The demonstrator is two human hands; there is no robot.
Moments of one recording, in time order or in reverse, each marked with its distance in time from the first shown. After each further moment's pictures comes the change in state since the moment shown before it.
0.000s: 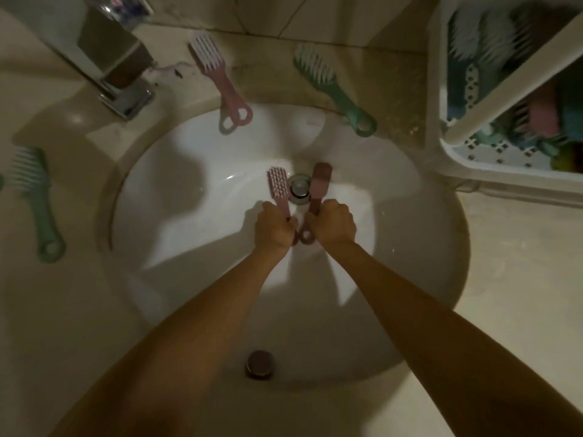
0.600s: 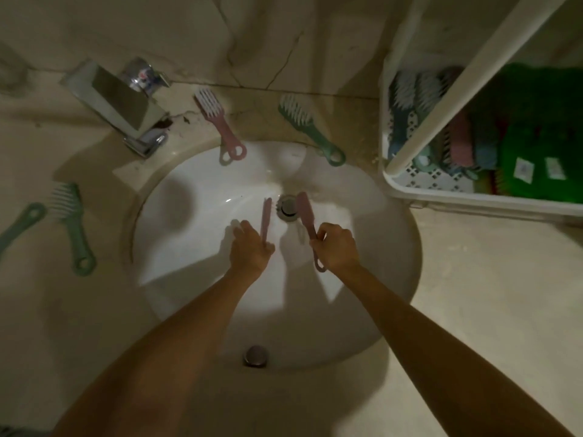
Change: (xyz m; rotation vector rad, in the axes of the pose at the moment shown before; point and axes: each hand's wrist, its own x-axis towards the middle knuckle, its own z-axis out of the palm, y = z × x) left_hand -0.036 -0.001 -0.045 0.244 -0.009 0.018; right_hand -0.040 0.012 -0.044 0.067 -0.065 -0.060
